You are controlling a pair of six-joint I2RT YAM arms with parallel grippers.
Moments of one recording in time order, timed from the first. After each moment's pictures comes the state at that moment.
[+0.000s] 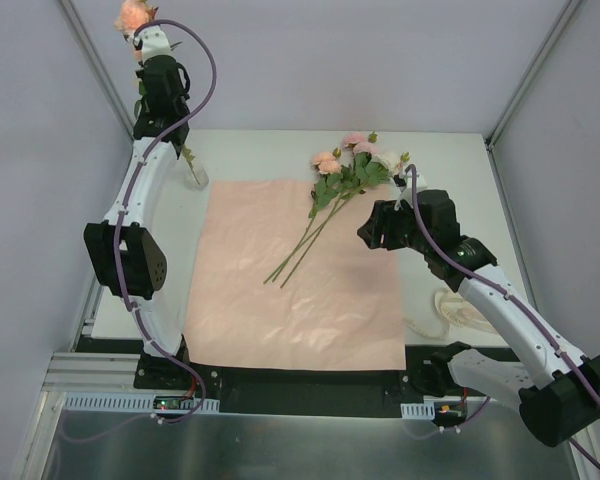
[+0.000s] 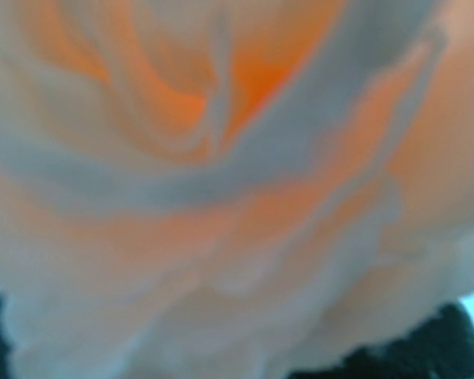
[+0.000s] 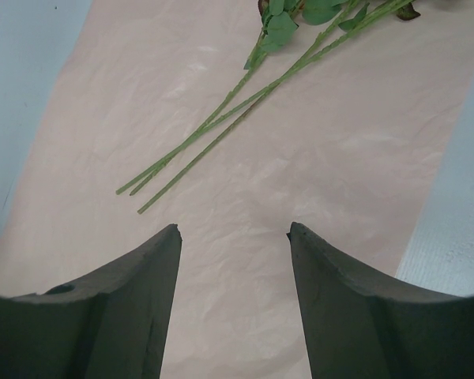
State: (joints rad) left arm -0.08 1.85 1.90 -0.14 -0.48 -0.06; right arm 0.49 1.04 0.91 -0.41 -0.12 0.32
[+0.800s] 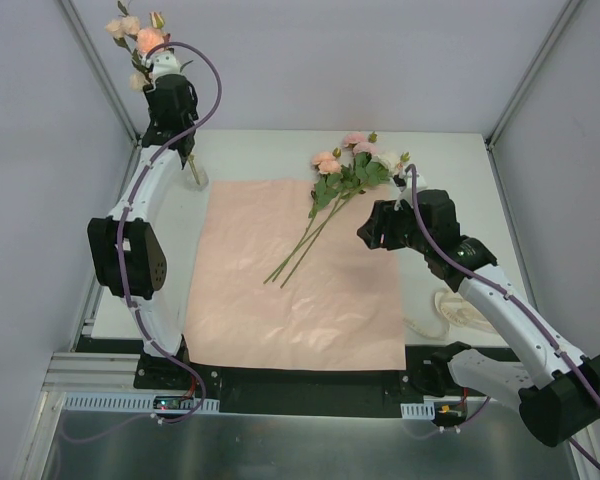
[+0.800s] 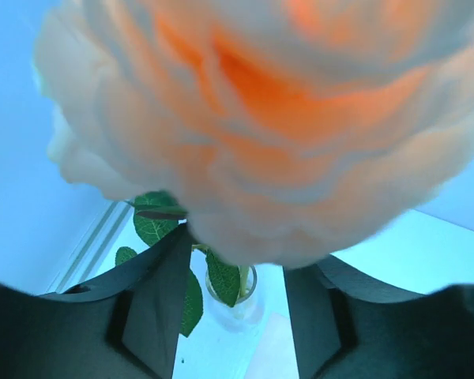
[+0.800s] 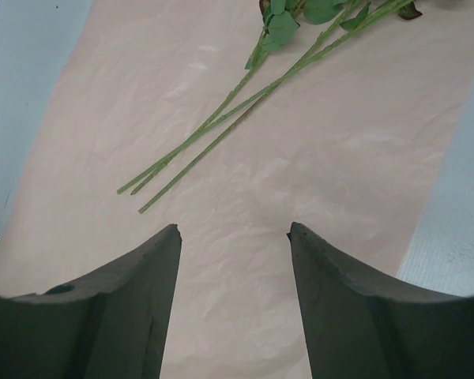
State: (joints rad) left arm -0.08 1.85 1.75 -0.13 -0.46 -0.10; right arm 0.49 1.04 0.91 -0.41 -0.12 0.32
